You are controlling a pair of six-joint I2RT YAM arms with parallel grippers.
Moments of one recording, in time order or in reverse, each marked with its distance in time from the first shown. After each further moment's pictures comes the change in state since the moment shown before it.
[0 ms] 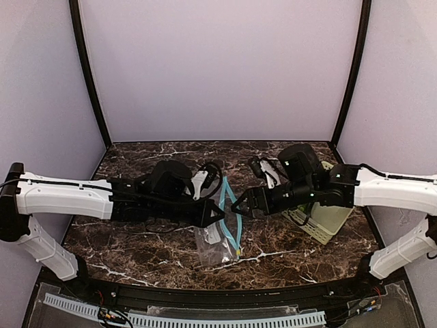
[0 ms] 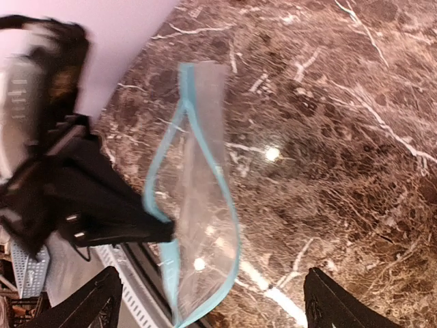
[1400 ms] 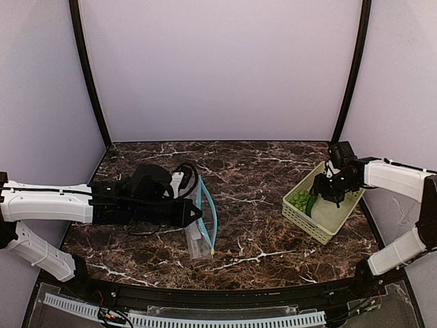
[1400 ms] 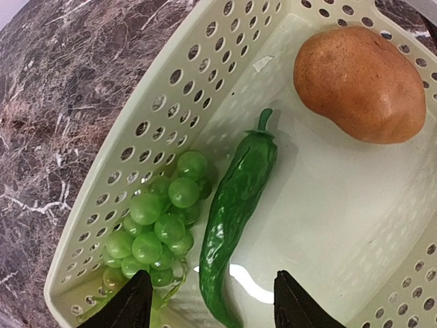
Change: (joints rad) left arm 0.037 -0.158 -0.131 -0.084 -0.108 -0.059; right arm -0.736 0.031 -0.123 -0.211 0.196 -0.071
